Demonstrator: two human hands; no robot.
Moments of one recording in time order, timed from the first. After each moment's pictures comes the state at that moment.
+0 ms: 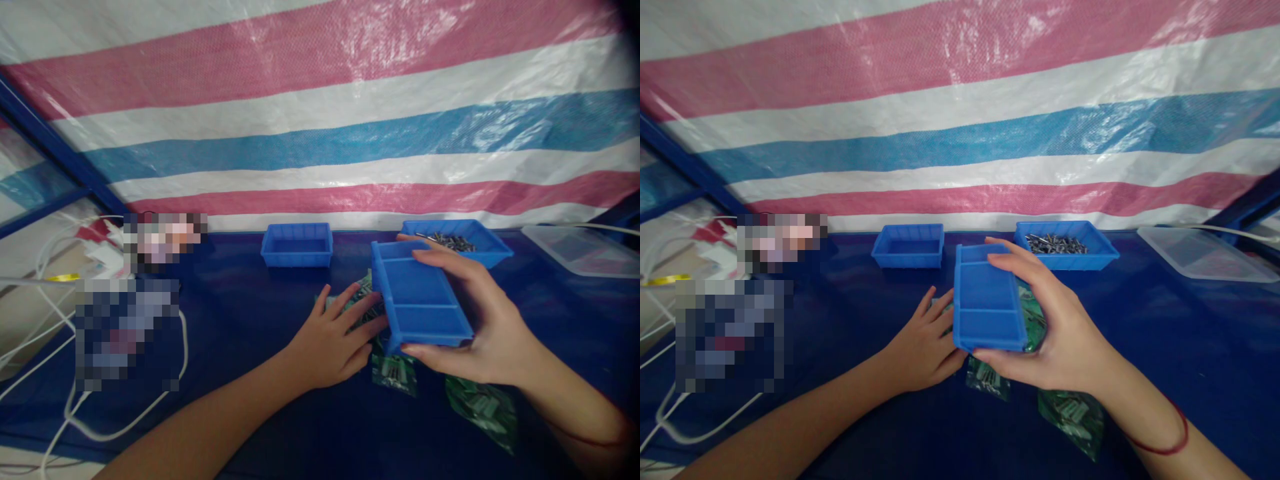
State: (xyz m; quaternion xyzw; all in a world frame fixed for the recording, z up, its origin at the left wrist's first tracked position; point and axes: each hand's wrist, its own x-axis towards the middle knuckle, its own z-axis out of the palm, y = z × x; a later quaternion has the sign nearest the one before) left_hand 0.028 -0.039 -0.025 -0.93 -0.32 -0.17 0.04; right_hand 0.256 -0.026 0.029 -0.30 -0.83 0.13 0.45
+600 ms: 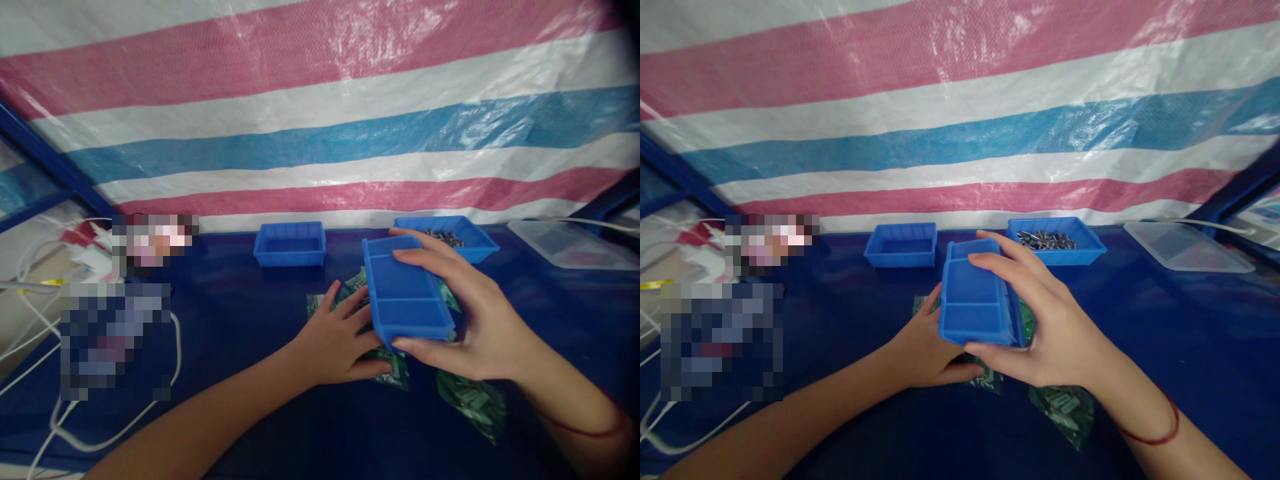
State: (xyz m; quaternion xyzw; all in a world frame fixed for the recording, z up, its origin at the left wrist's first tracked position) left_hand 0.045 -0.029 -0.026 -0.95 -0.26 -0.17 0.02; right_hand 0.256 -0.029 0.045 -0.33 -0.85 0.07 0.40
